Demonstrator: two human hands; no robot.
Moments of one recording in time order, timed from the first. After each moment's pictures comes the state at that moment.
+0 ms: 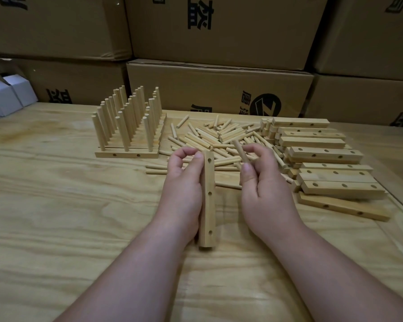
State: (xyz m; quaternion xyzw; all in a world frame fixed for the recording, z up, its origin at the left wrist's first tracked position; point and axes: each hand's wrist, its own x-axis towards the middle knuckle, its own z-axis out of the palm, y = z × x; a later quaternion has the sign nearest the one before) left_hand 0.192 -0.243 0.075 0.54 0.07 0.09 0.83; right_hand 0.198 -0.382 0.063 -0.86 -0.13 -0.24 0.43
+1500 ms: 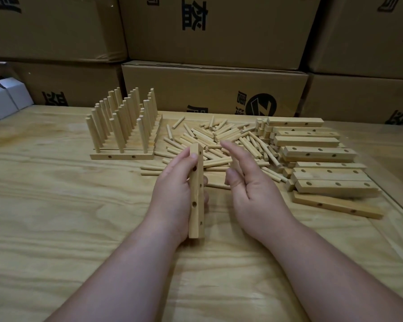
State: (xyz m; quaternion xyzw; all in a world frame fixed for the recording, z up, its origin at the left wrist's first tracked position) left_hand 0.194 -0.237 0.069 0.49 0.06 0.07 0.87; right_hand 0.196 -0.387 0.066 -0.85 -0.21 -0.16 0.45
